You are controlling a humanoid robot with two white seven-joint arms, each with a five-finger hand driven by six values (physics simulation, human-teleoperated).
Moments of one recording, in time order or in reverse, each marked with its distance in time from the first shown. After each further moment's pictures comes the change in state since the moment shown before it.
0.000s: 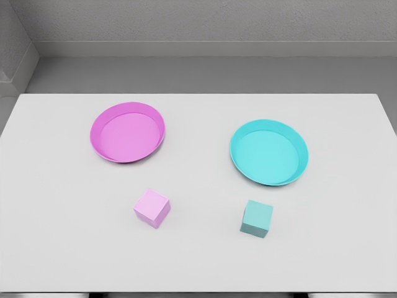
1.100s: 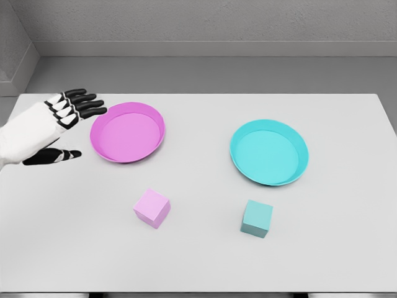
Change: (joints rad) left arm 0.325 0.061 -0.247 -1.002 -0.555 -0.739 -0.014; right arm -0.246 -0.532 0.302 -0.161 0.018 0.007 -0.180
